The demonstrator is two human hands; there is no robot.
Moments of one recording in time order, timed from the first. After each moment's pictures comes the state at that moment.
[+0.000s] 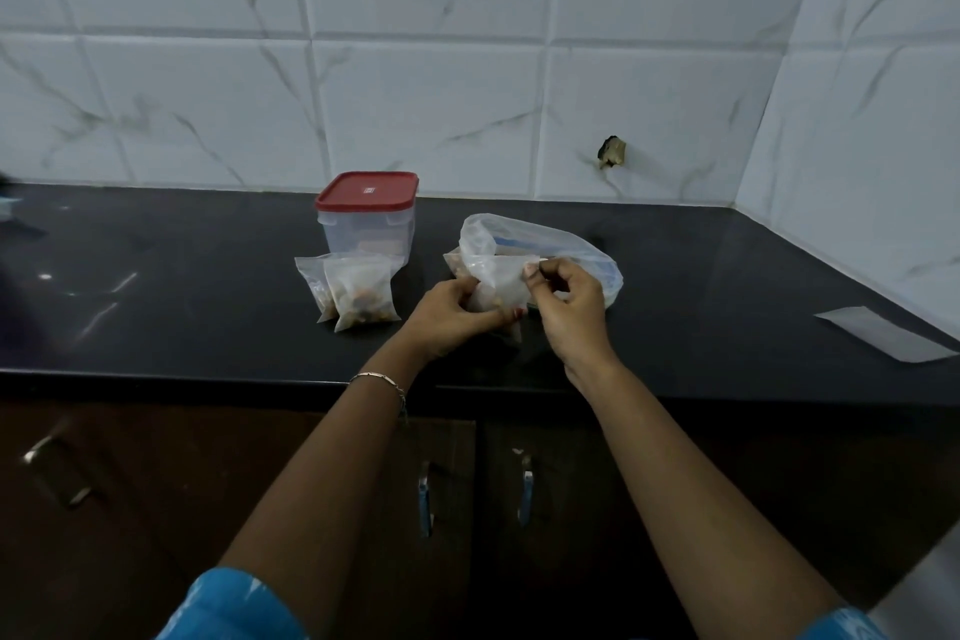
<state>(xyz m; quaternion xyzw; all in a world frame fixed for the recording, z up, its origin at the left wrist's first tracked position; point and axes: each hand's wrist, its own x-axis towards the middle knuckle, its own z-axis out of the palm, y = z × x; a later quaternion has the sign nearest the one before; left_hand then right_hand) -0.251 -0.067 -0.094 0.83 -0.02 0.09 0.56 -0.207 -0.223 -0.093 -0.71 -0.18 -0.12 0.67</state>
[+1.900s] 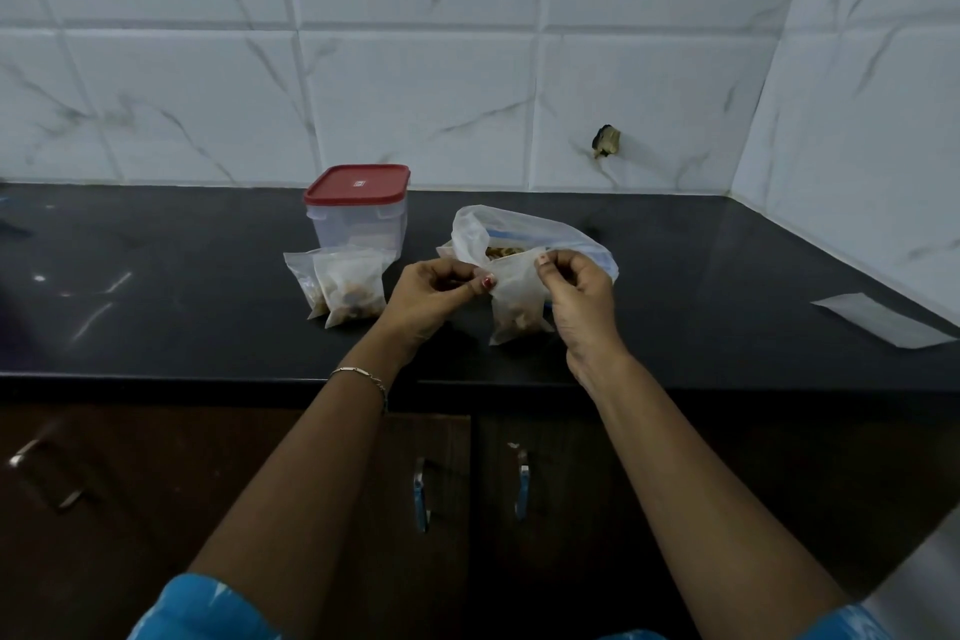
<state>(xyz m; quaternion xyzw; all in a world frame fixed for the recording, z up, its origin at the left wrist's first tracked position) -0.254 -0.067 -0.087 0.71 -0.05 0.17 0.68 -0.204 -0.231 -0.090 -0.64 -0.13 -0.06 0.76</state>
